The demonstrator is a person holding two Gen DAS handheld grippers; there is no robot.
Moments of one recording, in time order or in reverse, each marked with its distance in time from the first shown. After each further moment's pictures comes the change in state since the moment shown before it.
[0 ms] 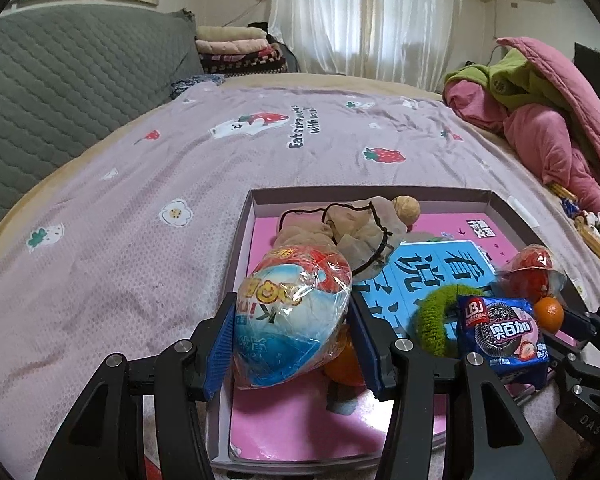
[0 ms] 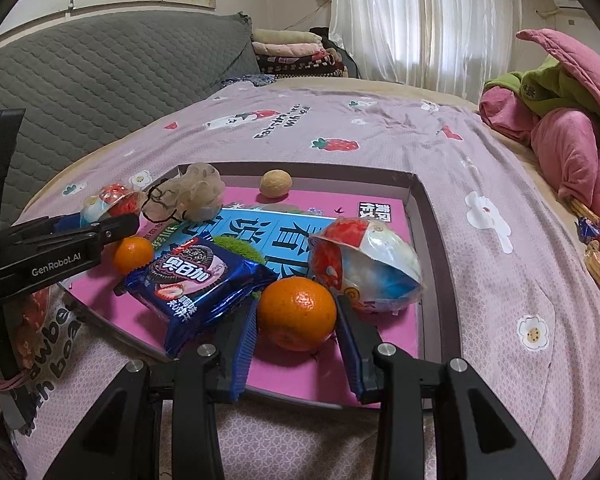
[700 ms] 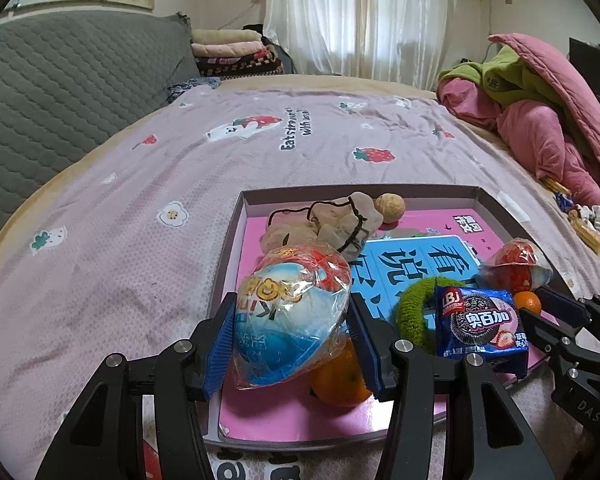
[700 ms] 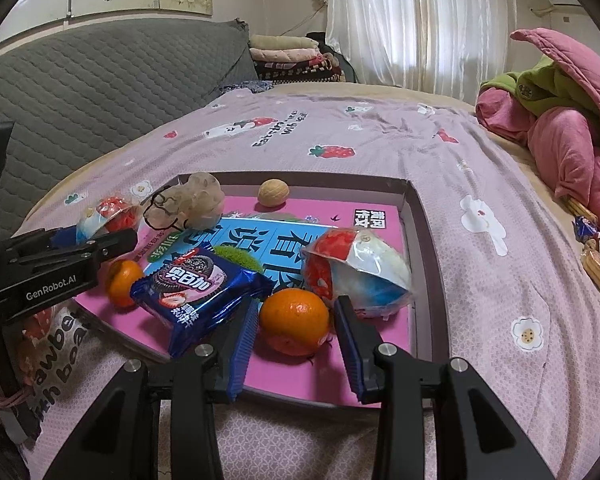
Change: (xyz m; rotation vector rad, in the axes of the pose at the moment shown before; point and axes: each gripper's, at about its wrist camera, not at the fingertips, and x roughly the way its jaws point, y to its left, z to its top) left arm -0.013 -0.010 -0.002 0.015 -0.001 -0.002; right arm -0.010 -0.001 0.003 0.019 -0.024 0.005
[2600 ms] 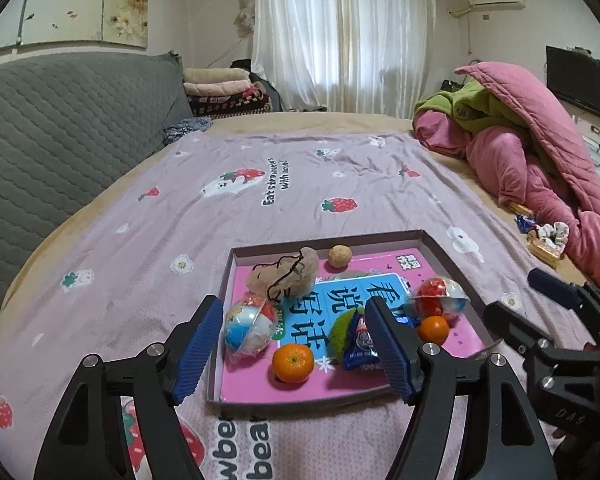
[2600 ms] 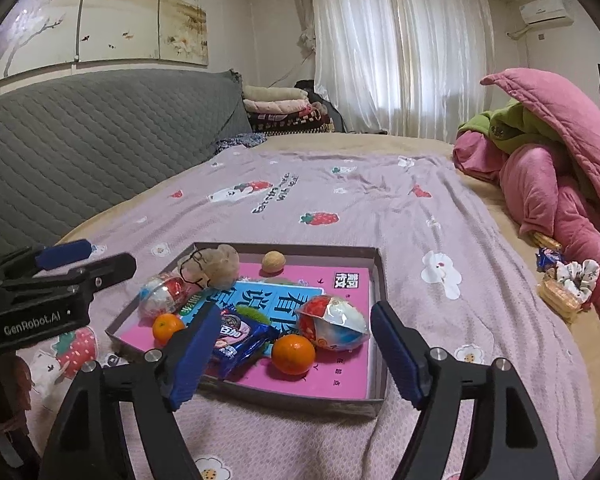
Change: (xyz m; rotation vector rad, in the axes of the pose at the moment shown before) left arm -0.113 -0.028 0.022 0.039 -0.111 -0.019; right arm -0.096 -0.002 0.020 0.037 -0.185 -0.026
